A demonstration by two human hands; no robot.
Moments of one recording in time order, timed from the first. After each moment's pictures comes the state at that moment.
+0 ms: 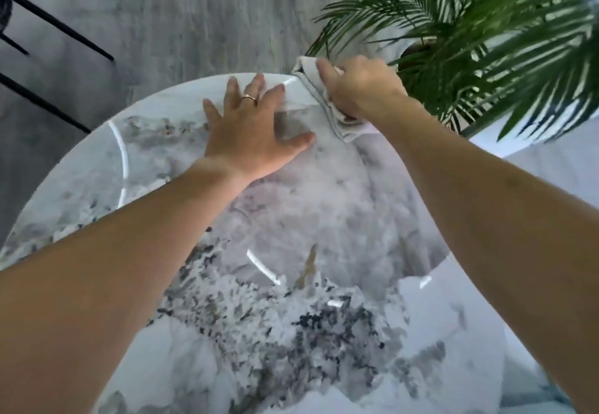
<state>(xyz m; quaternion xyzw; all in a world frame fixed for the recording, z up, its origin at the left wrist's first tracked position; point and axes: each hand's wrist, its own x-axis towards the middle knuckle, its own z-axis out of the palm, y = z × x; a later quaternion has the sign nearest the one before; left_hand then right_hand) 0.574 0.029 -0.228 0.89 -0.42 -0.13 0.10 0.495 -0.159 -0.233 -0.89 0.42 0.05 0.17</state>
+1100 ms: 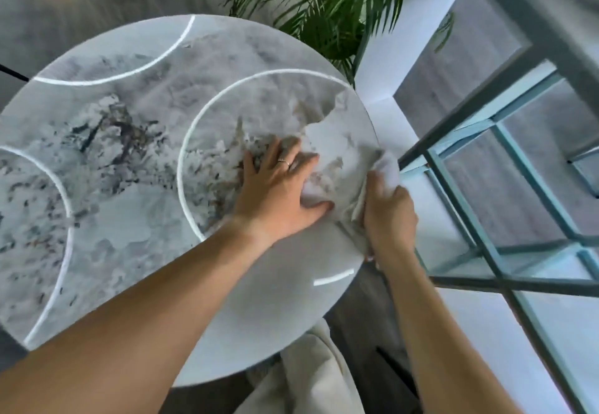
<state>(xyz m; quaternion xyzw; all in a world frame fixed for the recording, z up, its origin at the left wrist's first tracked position) 0.317 0.174 -0.221 0.77 -0.62 -0.13 0.09 0.143 0.112 -0.225 -0.54 0.74 -0.18 0.37</state>
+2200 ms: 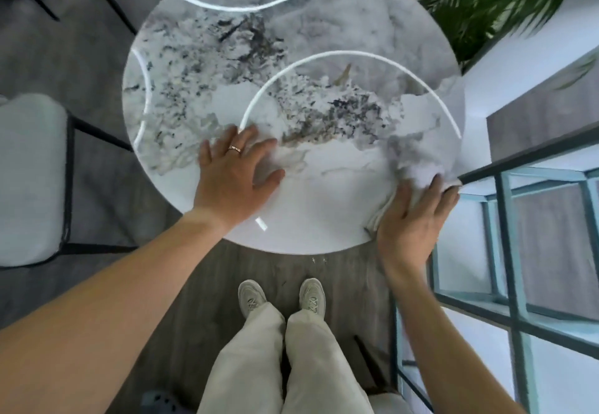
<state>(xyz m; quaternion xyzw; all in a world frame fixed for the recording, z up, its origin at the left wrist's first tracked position) 0.335 0.368 -0.223 0.91 -0.37 -0.10 0.14 0.132 0.195 -0.233 -0.74 0.56 -0.23 0.31</state>
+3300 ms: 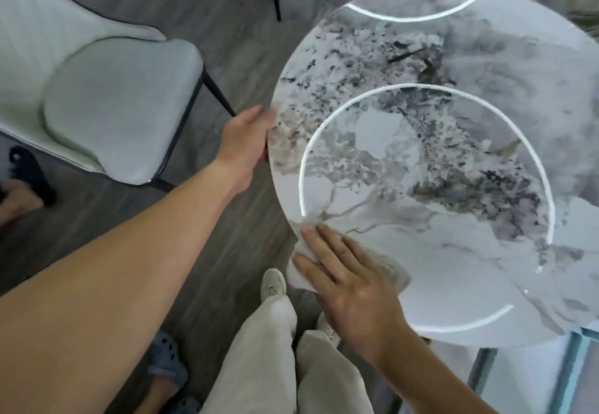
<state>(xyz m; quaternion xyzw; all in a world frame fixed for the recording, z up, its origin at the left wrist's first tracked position) 0.445 0.465 -0.218 0.72 0.18 -0.20 0.64 0.212 0.306 -0.219 -0.97 -0.20 -0.01 0.17</state>
